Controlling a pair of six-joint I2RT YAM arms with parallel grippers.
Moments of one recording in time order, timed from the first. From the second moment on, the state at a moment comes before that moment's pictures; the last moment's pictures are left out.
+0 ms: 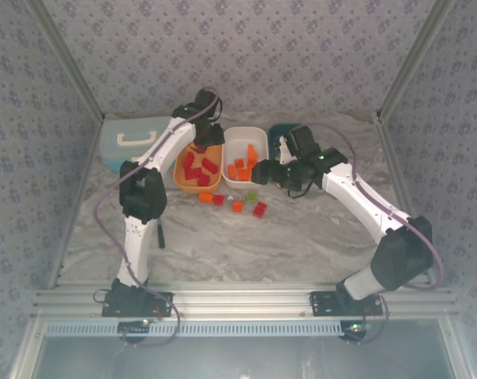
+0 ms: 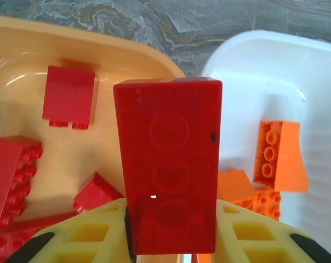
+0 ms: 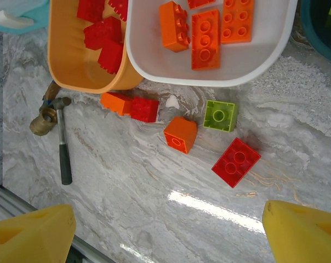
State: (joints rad) left arm -0.42 2.28 2.19 -0.98 -0.01 -0.54; right arm 0.49 1.49 1.31 -0.79 -0.34 0.53
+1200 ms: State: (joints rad) left arm -0.40 2.42 2.30 -1.11 0.03 -0.55; right arm 0.51 1.48 1.31 -0.87 -0.27 0.48
